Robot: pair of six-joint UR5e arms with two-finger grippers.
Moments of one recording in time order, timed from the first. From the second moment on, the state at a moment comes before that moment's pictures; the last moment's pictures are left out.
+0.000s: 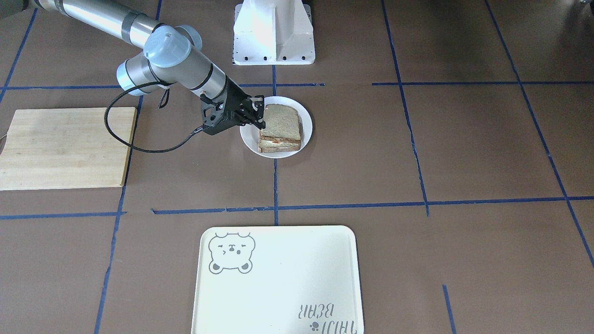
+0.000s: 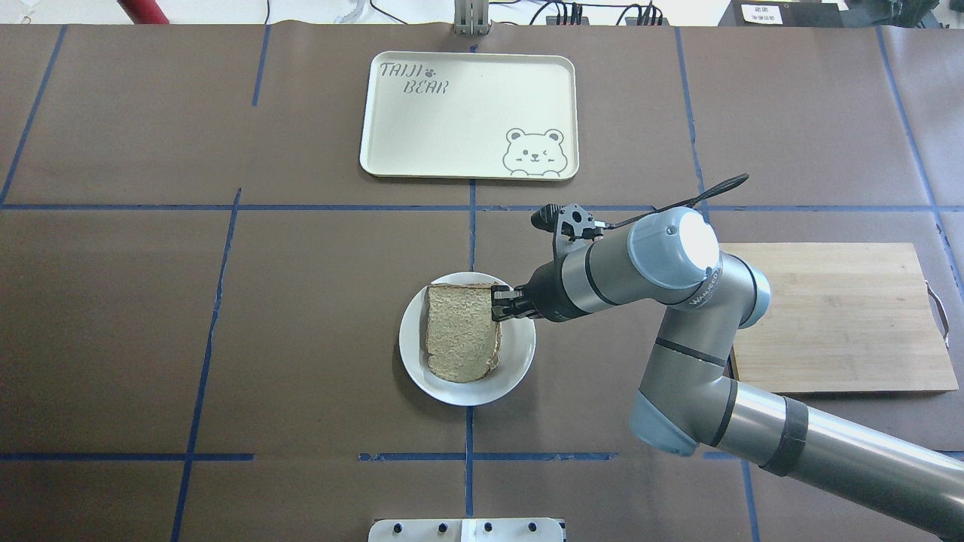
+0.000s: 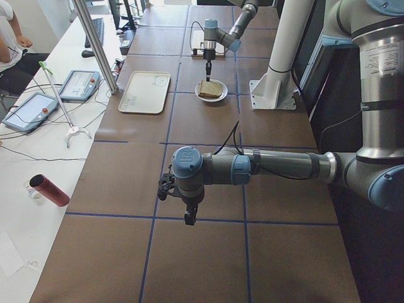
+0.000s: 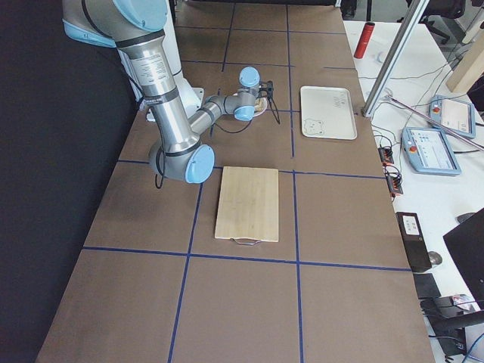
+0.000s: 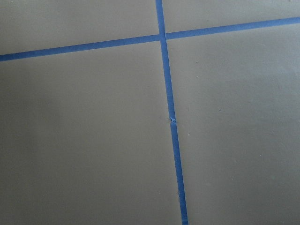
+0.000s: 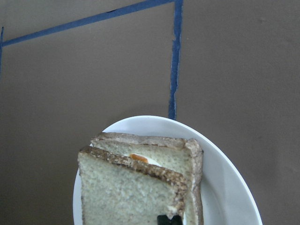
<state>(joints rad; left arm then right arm) -1.57 -1.41 -1.77 -1.50 -2.36 0.14 0.50 -1.08 1.59 -0.79 2.01 1.39</state>
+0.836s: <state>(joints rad) -1.57 -1.41 -1.77 -1.51 -2.35 0.14 0.61 -1.09 1.60 -0.90 2.11 1.35</state>
